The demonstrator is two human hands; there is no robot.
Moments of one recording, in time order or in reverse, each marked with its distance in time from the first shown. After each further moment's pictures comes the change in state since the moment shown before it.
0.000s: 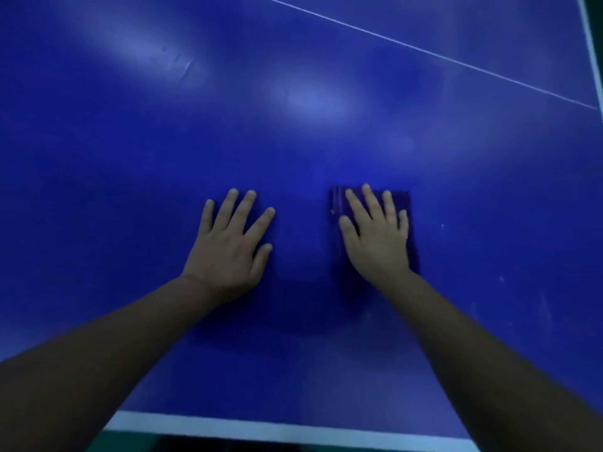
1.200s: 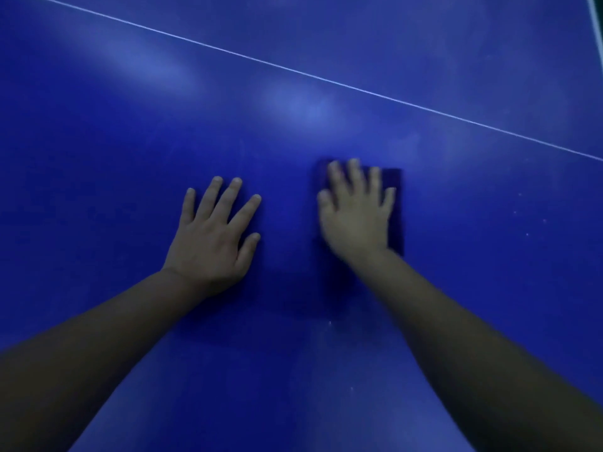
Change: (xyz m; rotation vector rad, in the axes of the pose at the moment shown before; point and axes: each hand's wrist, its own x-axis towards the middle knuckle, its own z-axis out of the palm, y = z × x) left_hand 0.183 -0.038 -0.031 -0.015 0.039 -0.021; right_hand 0.205 -0.022 -0.025 -0.024 0.106 0.044
